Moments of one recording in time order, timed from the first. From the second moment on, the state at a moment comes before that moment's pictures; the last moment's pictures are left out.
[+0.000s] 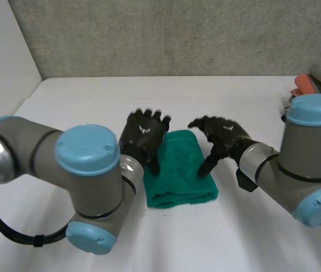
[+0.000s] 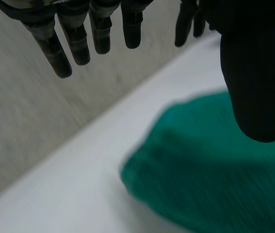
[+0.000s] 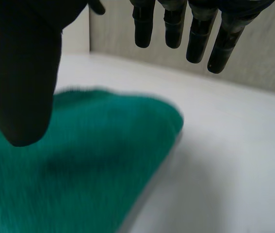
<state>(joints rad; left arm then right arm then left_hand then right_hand) 3.96 -2.17 -1.37 3.35 -1.75 3.41 2.00 -1.04 1.42 -0.02 1.30 3.16 0.19 0.20 0.21 0.20 0.05 0.20 0.22 0.21 0.24 0.06</state>
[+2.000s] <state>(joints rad) 4.16 -1.76 -1.45 3.15 -1.14 3.40 1.81 -1.12 1.21 -0.51 1.29 2.63 0.19 0.20 0.21 0.20 0.05 0.92 1.17 1.17 1.19 0.94</state>
